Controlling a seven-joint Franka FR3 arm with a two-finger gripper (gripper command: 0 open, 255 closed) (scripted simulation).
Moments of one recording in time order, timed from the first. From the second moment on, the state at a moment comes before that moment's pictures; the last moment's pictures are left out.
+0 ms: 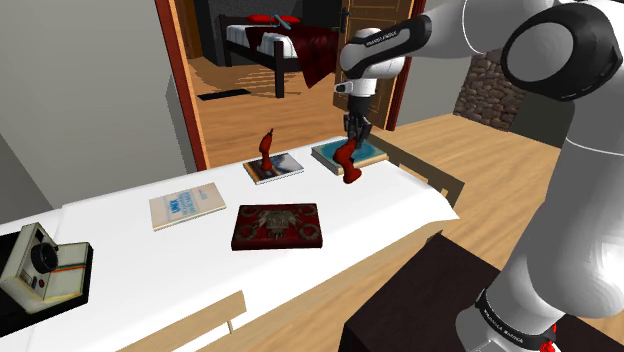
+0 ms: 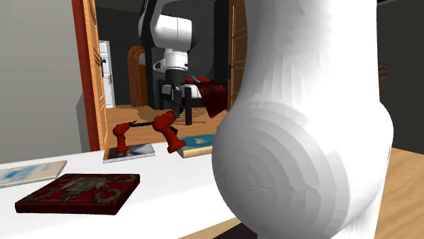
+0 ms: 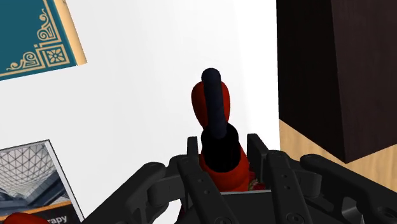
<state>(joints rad) 0.17 0.19 -0.39 -1.80 0.15 1.84 -1.55</state>
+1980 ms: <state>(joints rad) 0.45 0.33 -0.19 -1.56 0.19 1.80 -1.07</state>
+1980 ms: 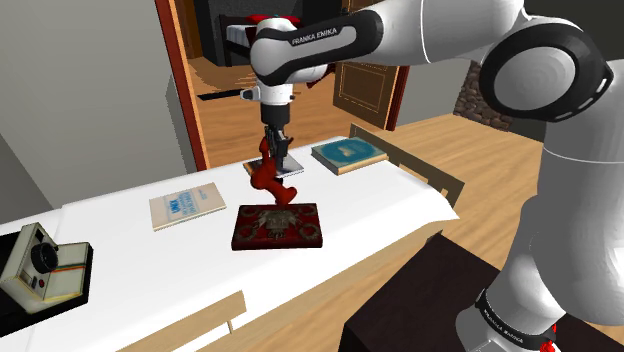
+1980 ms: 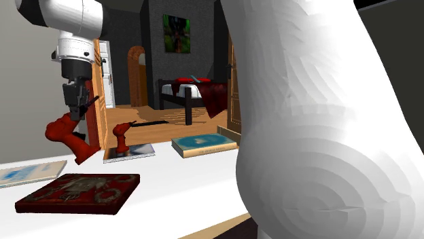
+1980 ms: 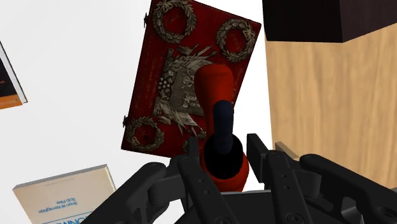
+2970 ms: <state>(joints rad) 0.45 0.38 -0.18 -1.69 0.21 1.98 -1.10</state>
